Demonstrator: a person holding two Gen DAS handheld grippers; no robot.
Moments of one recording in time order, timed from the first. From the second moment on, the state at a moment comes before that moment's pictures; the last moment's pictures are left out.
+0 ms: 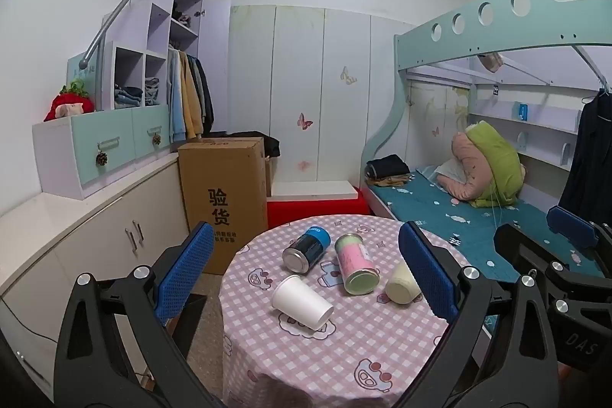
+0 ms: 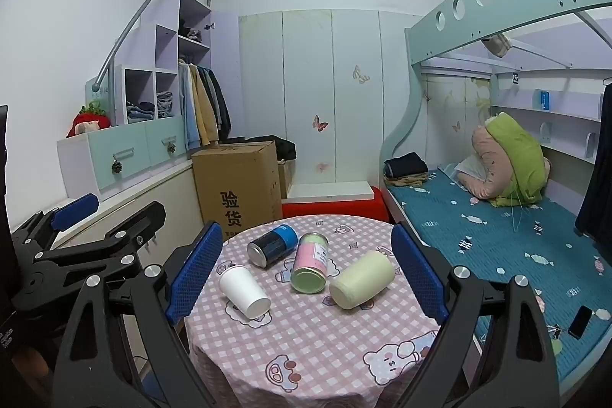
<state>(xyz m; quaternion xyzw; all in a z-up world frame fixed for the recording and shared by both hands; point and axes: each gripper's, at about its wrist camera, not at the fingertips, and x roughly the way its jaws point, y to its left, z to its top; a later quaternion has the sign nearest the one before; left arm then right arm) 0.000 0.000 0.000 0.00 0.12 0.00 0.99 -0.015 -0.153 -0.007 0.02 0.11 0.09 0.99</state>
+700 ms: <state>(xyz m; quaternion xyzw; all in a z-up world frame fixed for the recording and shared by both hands) 0.005 0.004 -0.010 0.00 0.12 0.00 0.99 -0.003 -0.152 -0.017 0.02 0.12 0.09 0.99</state>
